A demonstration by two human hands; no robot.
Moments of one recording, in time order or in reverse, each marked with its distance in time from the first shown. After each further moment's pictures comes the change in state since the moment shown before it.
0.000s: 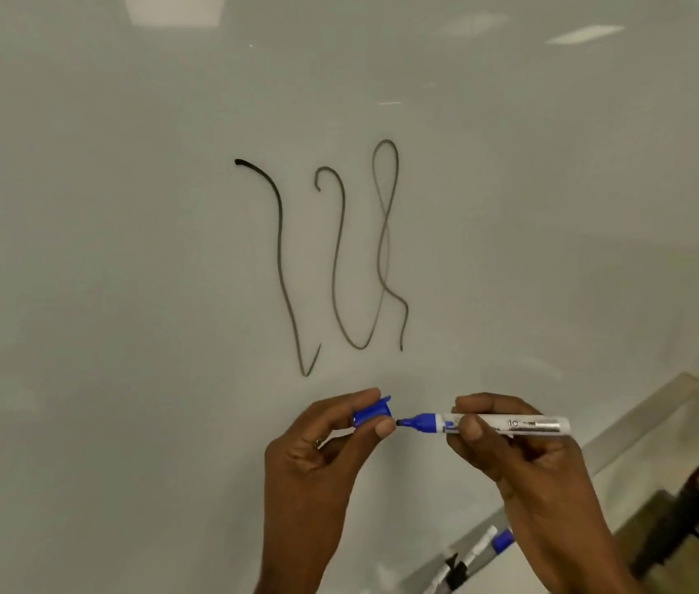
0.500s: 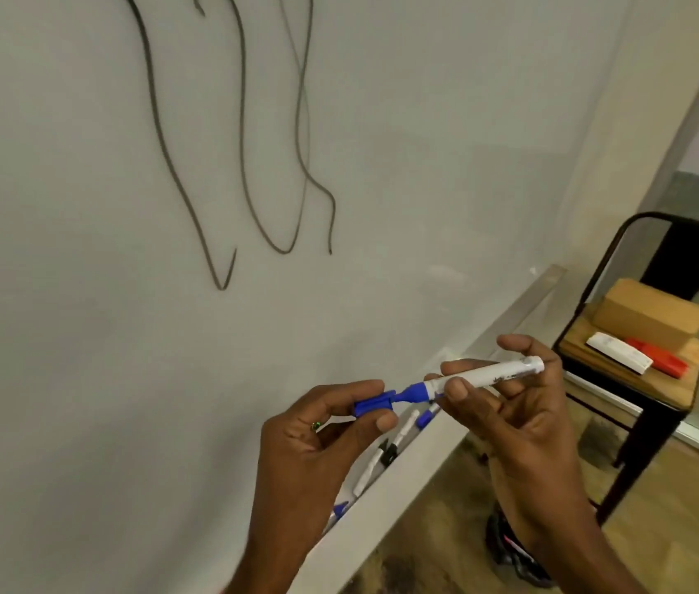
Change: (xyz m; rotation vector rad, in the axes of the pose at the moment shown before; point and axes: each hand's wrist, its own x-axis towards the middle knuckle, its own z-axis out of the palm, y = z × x) left_hand -0.044 -0.045 0.006 -0.140 -0.357 -0.259; right_hand -0.066 0.021 -0.020 -0.061 0.277 0.026
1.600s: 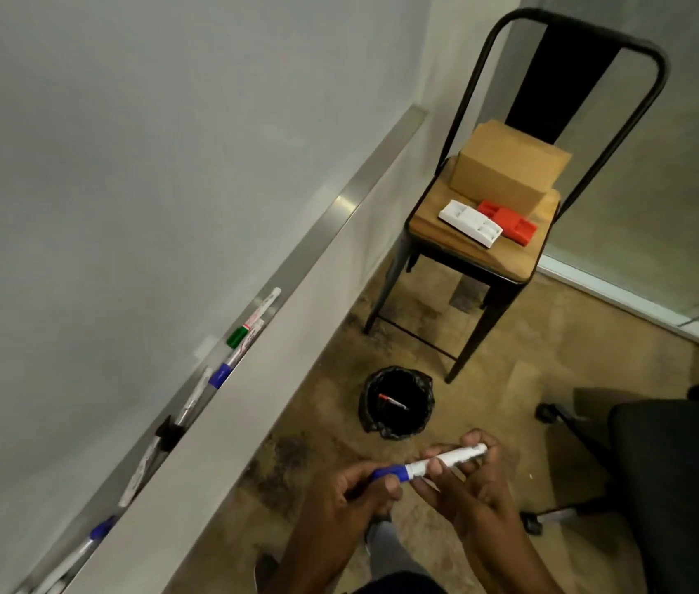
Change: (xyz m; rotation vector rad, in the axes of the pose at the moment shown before) left_hand -0.015 -0.215 0.320 0.224 -0.602 -0.787; right_hand 0.026 0.112 -0.356 0.094 0.466 0.671
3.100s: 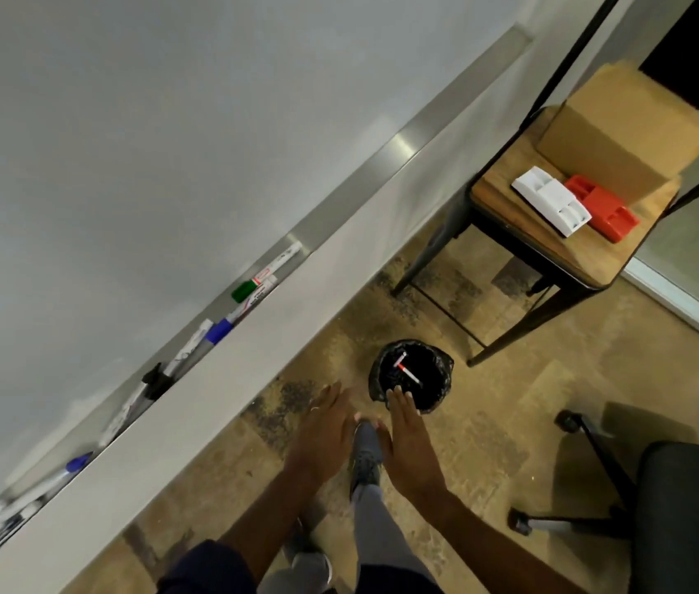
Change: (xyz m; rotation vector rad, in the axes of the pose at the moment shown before) left_hand 0.158 -0.120 0.001 0.715 0.137 -0.010; right_hand 0.192 0.158 -0.049 -1.506 -0.331 -0.305
